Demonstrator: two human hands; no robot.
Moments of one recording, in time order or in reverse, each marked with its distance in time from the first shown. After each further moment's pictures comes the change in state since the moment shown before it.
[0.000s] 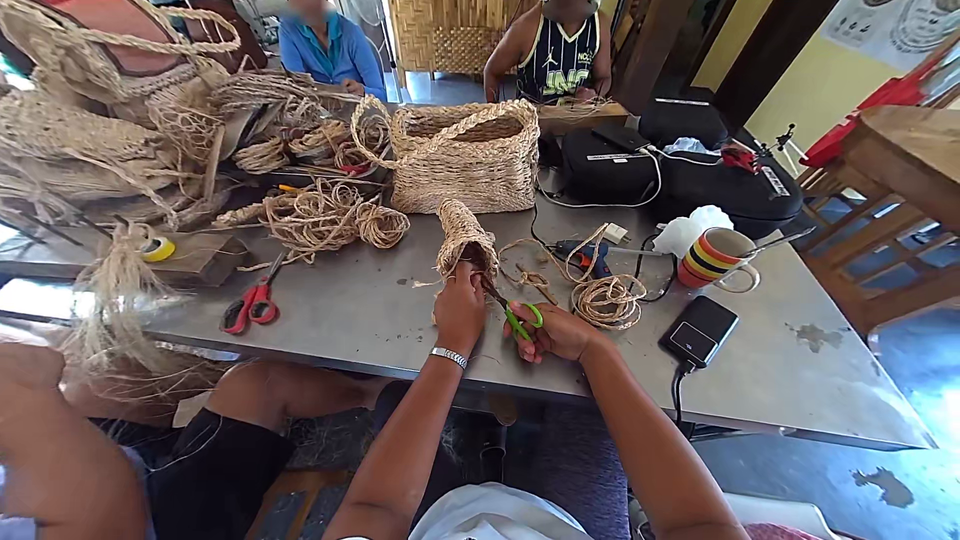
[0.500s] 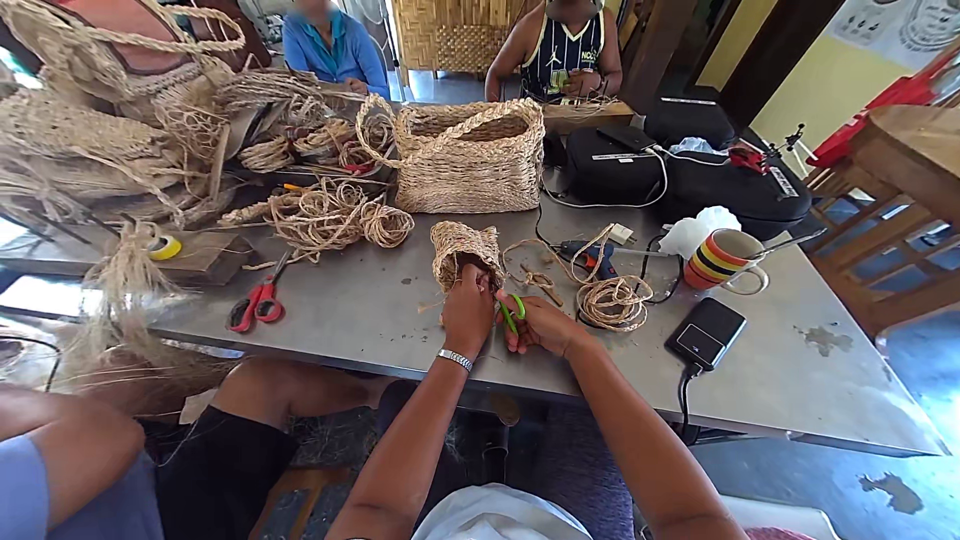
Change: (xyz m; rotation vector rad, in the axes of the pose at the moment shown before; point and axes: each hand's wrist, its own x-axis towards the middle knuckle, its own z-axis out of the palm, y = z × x) left_hand -0.004 0.002 0.001 -0.101 0.005 -0.017; right_hand 0.023 -0.011 0.023 -0.093 0.198 -0.011
